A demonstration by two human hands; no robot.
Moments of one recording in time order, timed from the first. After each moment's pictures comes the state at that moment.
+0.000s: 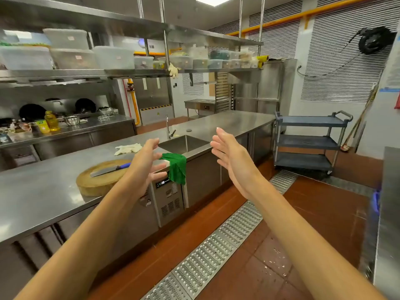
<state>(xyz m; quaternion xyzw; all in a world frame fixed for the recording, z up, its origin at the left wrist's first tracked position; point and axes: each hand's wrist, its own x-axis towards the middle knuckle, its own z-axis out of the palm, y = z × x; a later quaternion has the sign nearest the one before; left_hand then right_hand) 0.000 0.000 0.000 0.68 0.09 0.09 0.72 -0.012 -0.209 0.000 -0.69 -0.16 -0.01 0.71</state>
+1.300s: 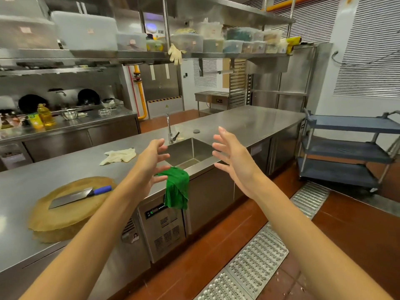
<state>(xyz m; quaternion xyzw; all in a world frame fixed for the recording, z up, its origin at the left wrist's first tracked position) 0.454 0.025 -0.030 0.71 0.13 0.08 0.68 0.467 -0.176 -0.026 -0.68 -0.15 0.04 0.71</state>
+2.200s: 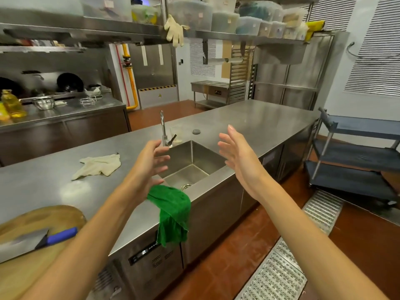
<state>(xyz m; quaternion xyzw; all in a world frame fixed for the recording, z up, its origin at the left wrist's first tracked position) 0.778 0.127 -0.055 0.70 0.14 0.05 0.70 0.801 -0.082 -0.048 -0.70 -0.11 0.04 0.70</state>
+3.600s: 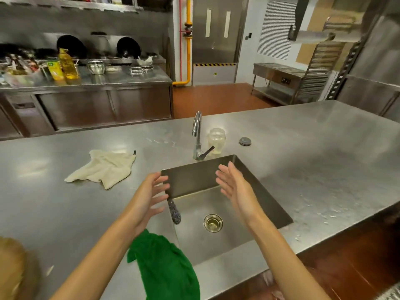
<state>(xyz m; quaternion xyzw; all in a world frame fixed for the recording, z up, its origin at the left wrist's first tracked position) 1.185 0.269 -0.190 0.60 0.31 0.08 0.73 1.285 0.069 -0.169 -0.67 -0.12 0.22 0.69</state>
